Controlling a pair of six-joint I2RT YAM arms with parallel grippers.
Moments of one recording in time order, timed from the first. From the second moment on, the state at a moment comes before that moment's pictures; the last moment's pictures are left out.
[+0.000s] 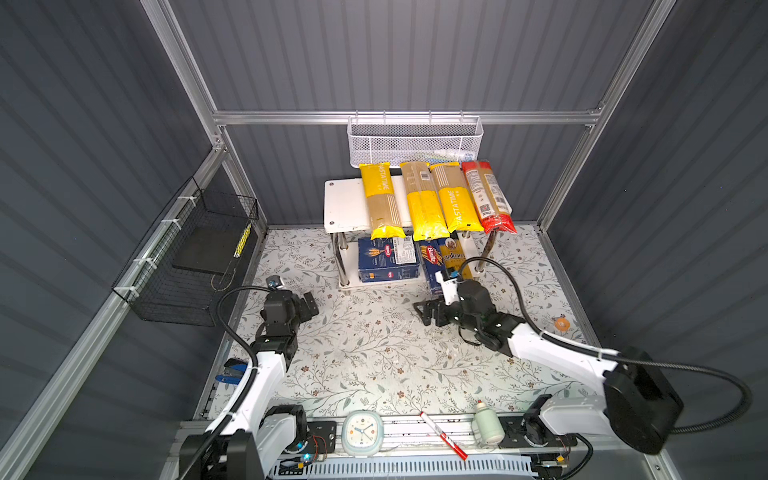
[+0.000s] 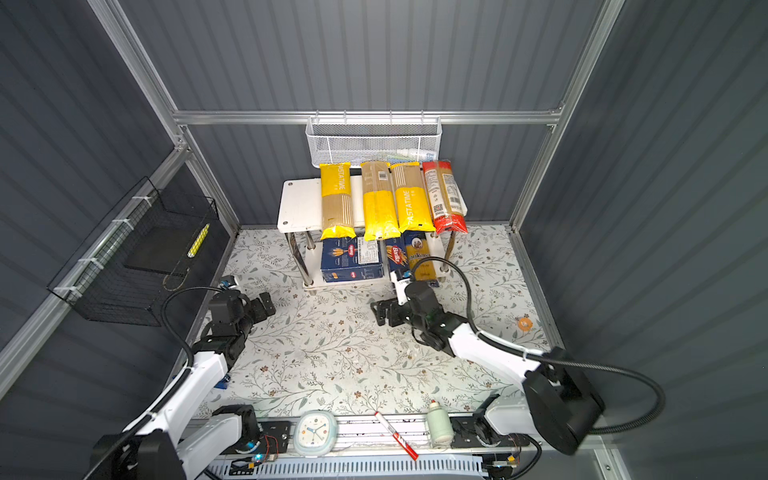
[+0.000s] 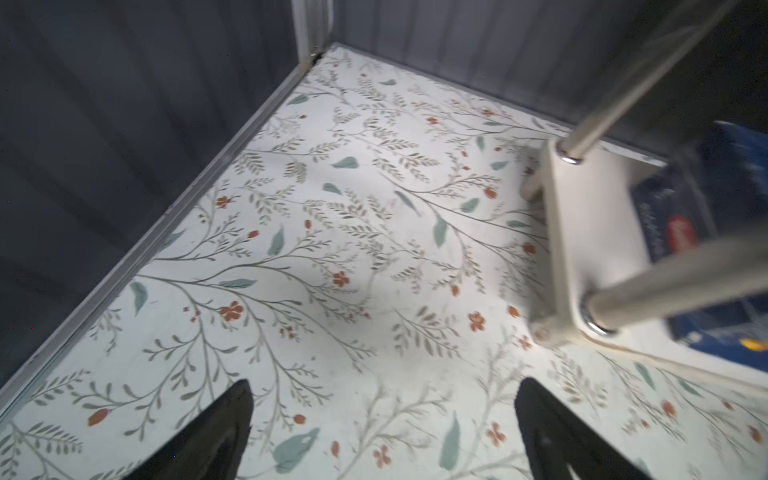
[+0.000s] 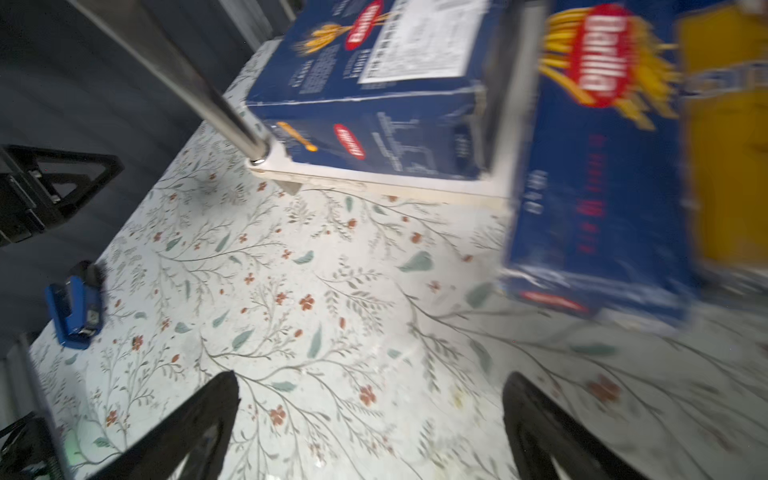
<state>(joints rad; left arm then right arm) 0.05 1.06 0.50 -0.01 -0.16 -0.27 0.65 1.21 0.64 0.03 0.00 0.38</state>
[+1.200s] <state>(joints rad) 0.02 1.71 0.42 0.87 0.10 -0.05 -0.03 1.46 0.22 0.89 0.13 0.09</state>
